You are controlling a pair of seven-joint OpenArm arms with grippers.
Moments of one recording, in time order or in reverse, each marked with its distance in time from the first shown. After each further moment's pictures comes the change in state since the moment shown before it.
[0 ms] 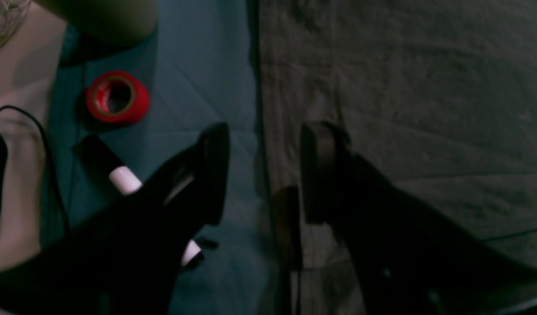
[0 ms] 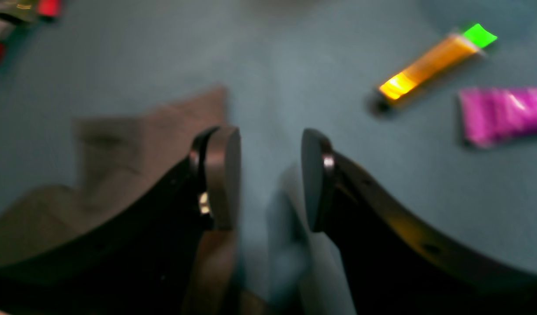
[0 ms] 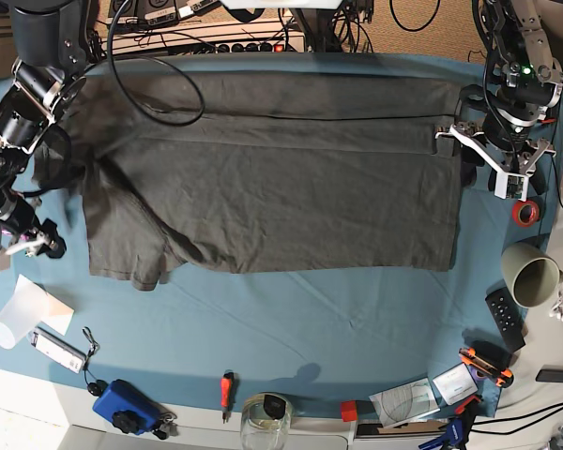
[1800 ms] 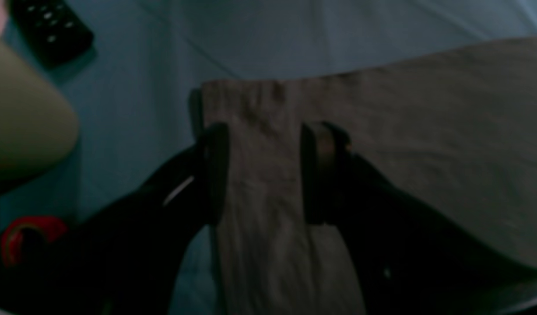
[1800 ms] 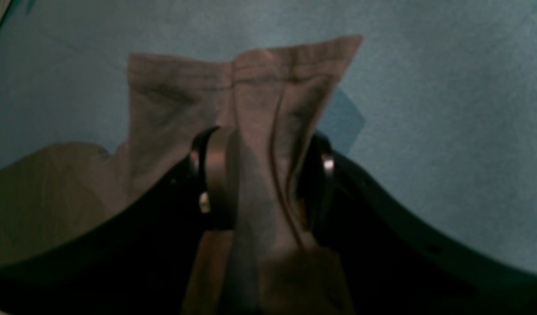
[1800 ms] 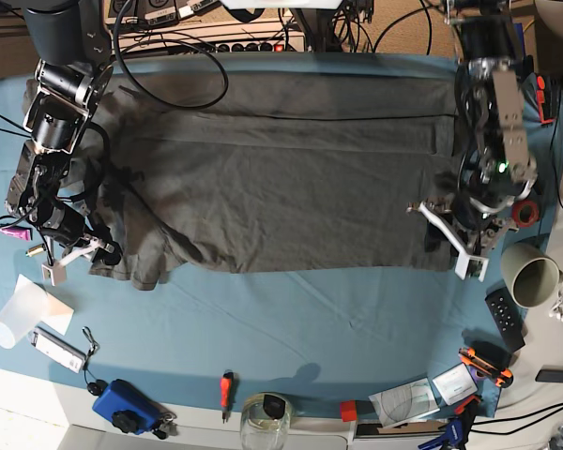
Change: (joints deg) left arm -25.2 0.0 10.7 -24.4 3.2 -0.4 1.1; right arm -1.2 -6.8 -12.3 0.9 2.0 -3.3 2.3
